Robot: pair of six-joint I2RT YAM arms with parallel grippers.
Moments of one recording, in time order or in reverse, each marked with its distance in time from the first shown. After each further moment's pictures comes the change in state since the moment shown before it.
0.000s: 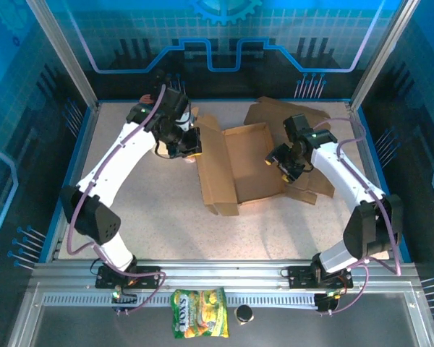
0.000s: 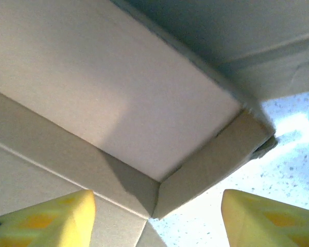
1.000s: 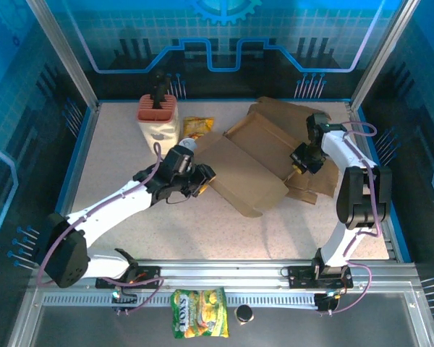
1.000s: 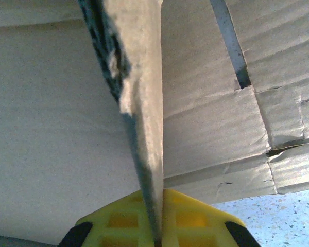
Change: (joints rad) left arm -0.185 -0.390 -0.929 0.902 -0.108 -0.735; right arm -0.270 0.268 0.034 0.034 0.011 -0.143
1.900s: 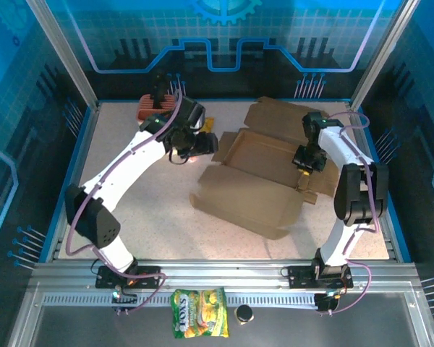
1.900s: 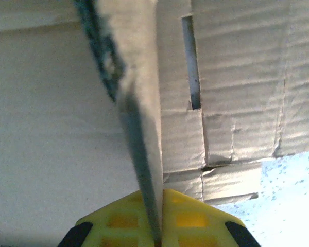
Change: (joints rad) left arm 0.080 0.312 0.716 -0.659 -0.108 0.652; right arm 0.016 0.028 0.066 -0.122 0.160 -0.245
